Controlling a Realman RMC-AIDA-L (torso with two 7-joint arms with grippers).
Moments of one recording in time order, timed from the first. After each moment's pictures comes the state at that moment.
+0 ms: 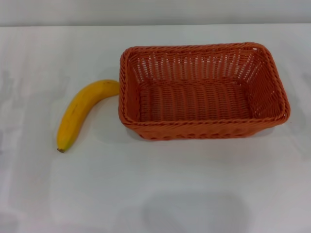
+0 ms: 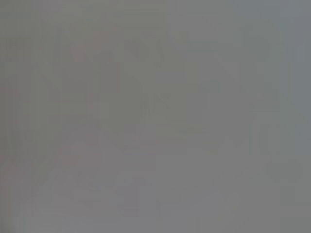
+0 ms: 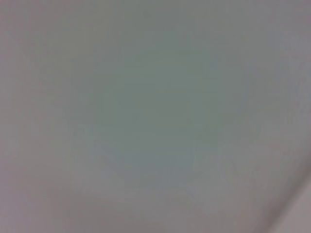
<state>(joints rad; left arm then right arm) -0.47 -2.06 2.83 0.03 -1.73 1.25 -0.67 0.38 2.01 -0.46 -0.47 1.65 1.37 -1.08</state>
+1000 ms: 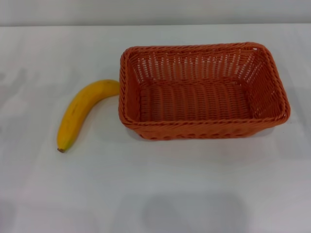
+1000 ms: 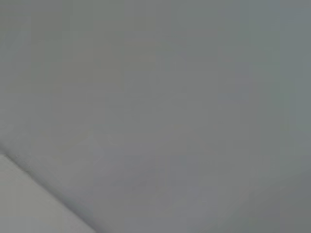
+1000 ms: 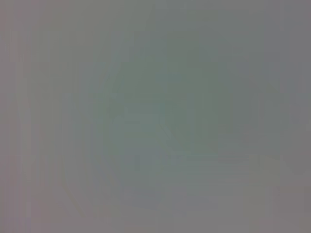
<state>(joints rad) -0.54 -2.00 2.84 -0.35 -1.11 1.22 -1.56 0.42 2.01 -0.40 -0.13 2.12 1.35 -2.55</state>
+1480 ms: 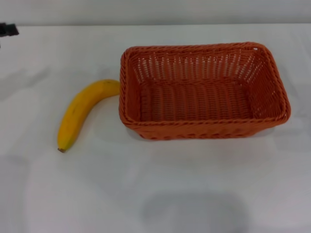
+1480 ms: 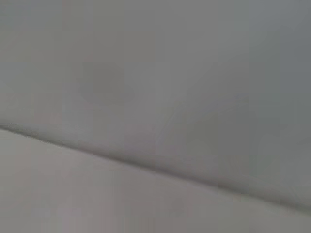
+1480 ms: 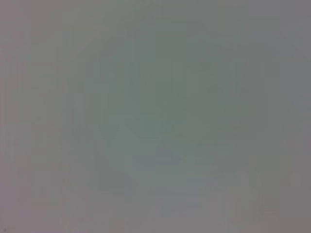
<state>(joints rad) -0.84 -1.86 2.85 -0.75 -0.32 1.51 -2.05 0.45 2.01 -0.40 -0.13 2.17 1.25 -2.68</state>
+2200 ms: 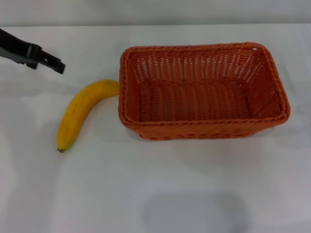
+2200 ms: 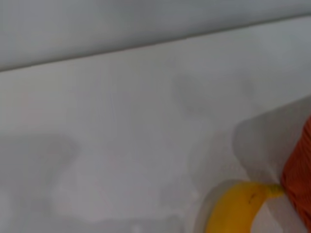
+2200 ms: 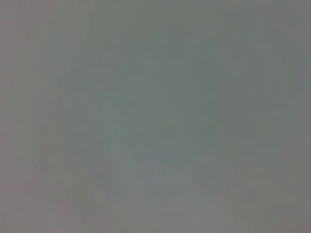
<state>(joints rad) -1.23 -1.88 2.85 -0.69 0.43 1.50 -2.06 0.46 2.01 -0.39 -0.14 2.18 1.23 -2.67</state>
